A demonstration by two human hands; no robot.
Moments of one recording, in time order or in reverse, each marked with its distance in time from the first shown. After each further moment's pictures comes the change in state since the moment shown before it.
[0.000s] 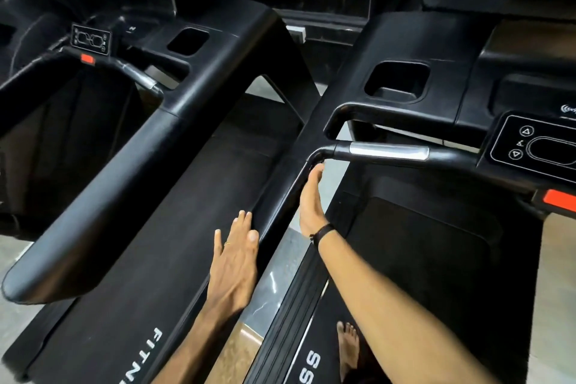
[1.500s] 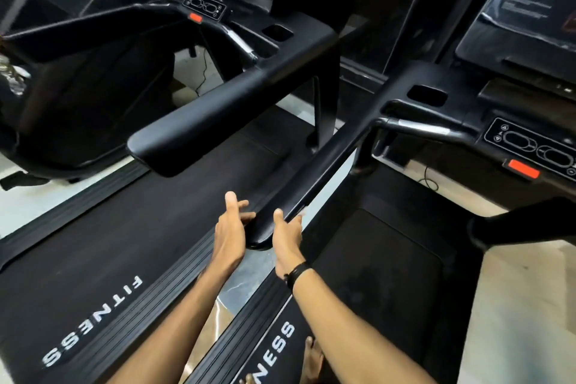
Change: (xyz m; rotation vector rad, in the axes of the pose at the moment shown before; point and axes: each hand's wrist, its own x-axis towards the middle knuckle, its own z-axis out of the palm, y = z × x) left_hand -0.206 -0.144 -0.080 -0.918 0.220 -0.276; right_hand -0.309 0.160 0.127 -0.336 0.161 0.069
